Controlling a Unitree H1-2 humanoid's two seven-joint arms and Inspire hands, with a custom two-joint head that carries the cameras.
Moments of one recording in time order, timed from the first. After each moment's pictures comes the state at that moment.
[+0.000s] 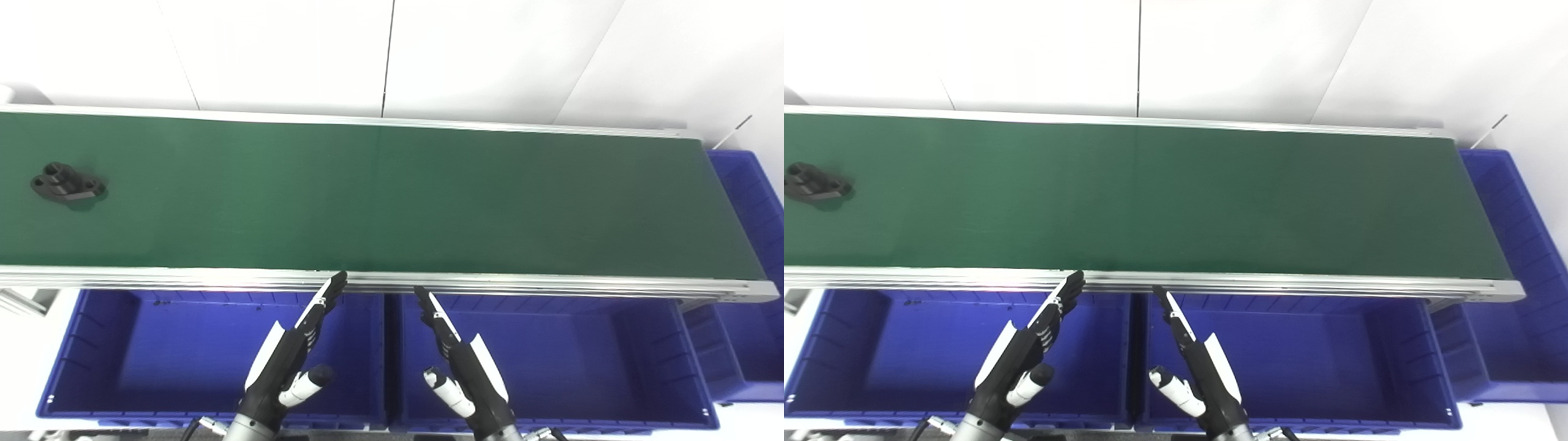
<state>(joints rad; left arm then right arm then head) 0.38 0.10 -0.35 -0.05 0.11 -0.34 -0.20 0.46 -0.09 0.35 -0.01 -0.20 -0.41 -0.03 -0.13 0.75</state>
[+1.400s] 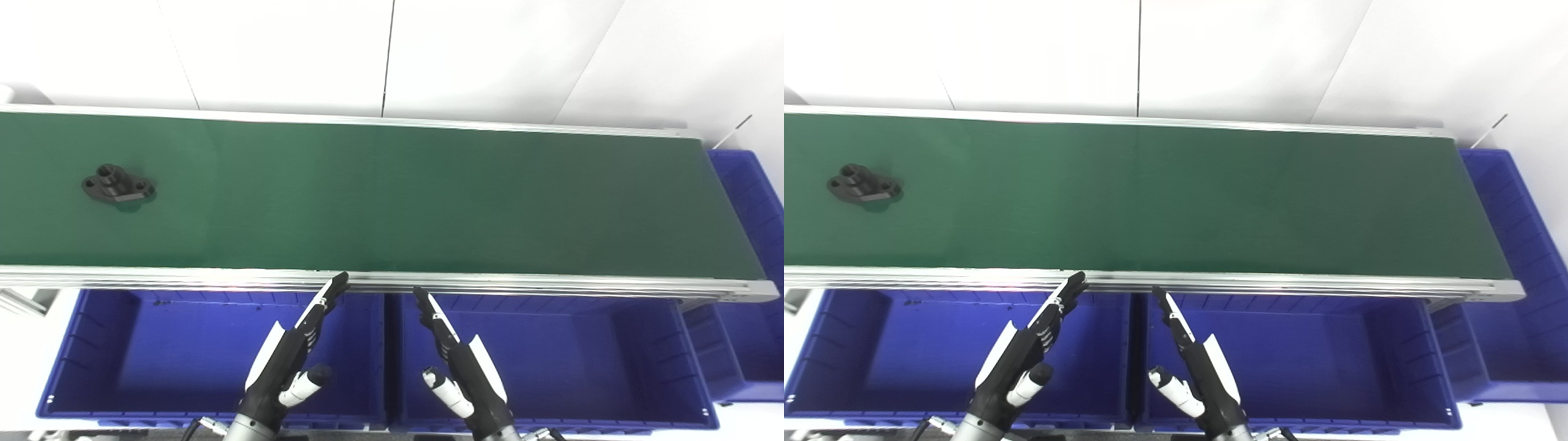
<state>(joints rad) 0.38 0.09 -0.35 -0.03 0.12 -0.35 -0.20 0.45 -0.09 0.35 0.04 -0.20 -0.41 -0.03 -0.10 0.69</state>
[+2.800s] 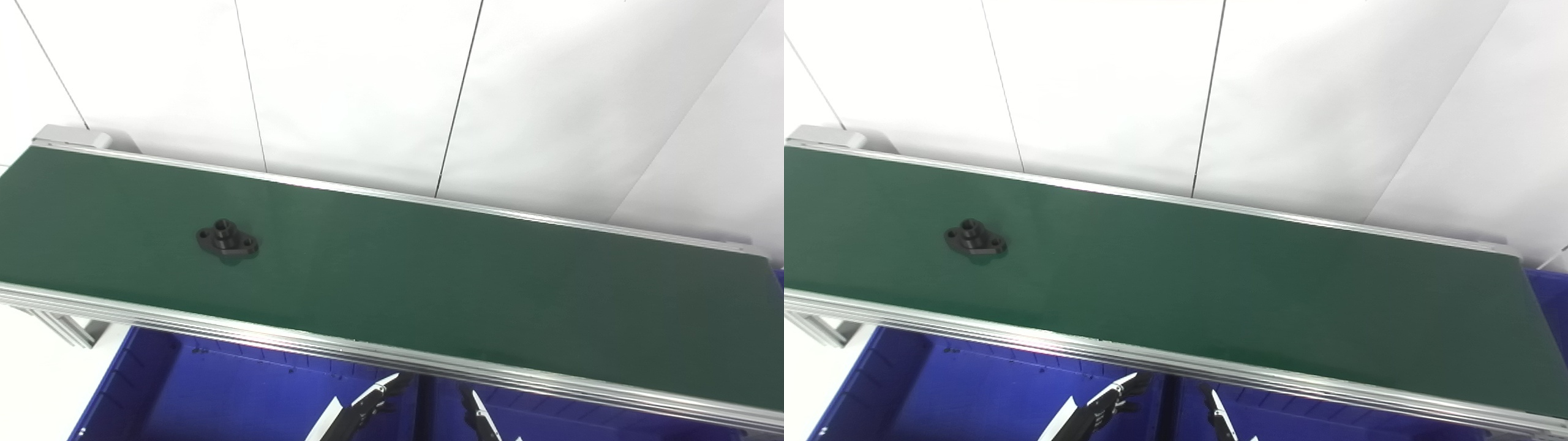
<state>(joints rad) 0.32 0.06 -0.42 0.16 0.23 -0.43 -0.09 0.38 -0.20 0.43 0.15 -0.14 -0.41 -0.12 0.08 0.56</state>
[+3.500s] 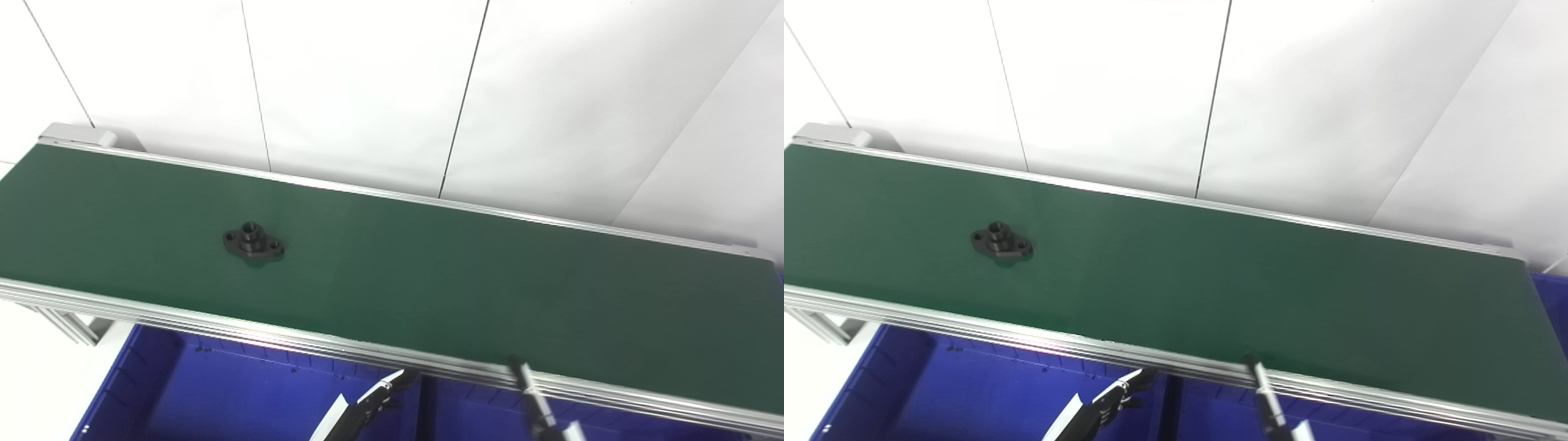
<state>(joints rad) 0.31 0.04 -0.42 0.15 0.23 -0.43 -0.09 0.46 -0.22 0.27 -0.18 -0.25 -0.42 -0.14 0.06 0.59</state>
